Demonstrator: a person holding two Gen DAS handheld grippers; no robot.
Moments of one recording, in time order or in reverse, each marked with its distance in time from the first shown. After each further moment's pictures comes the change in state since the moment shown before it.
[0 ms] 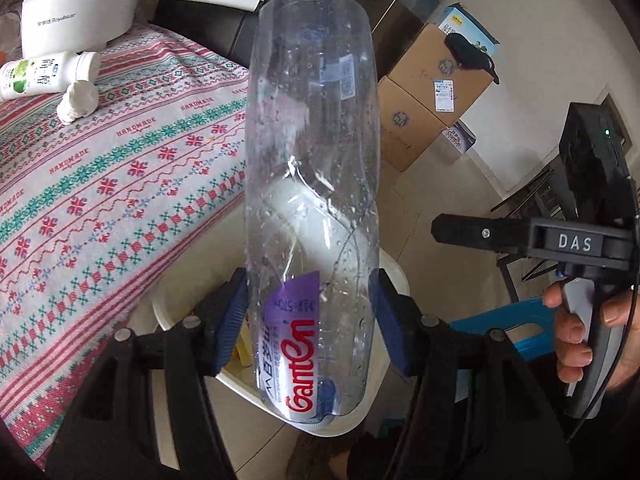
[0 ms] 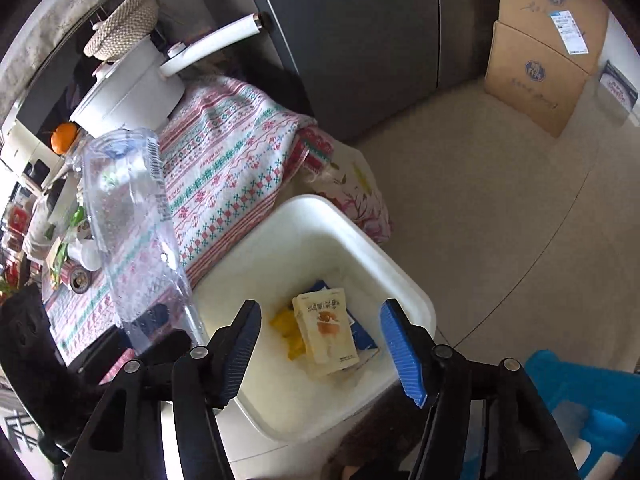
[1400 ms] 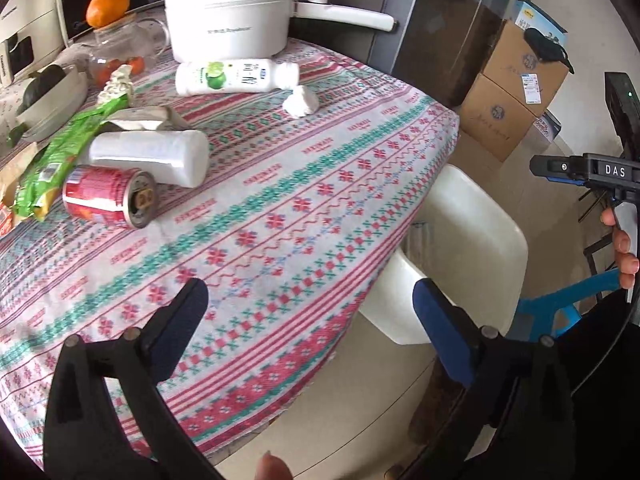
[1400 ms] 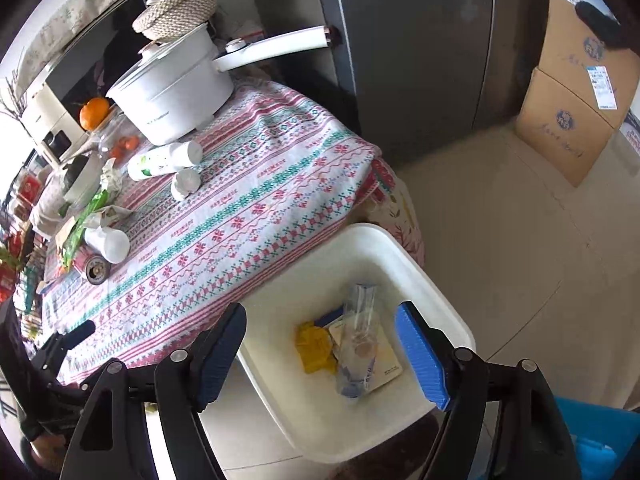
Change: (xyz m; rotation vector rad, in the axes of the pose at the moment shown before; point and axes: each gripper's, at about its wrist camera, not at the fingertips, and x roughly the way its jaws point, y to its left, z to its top) left arm -0.135 0.107 -0.030 0.003 0.011 0.404; right arm 0.005 0.077 0.011 -0.153 -0.052 0.011
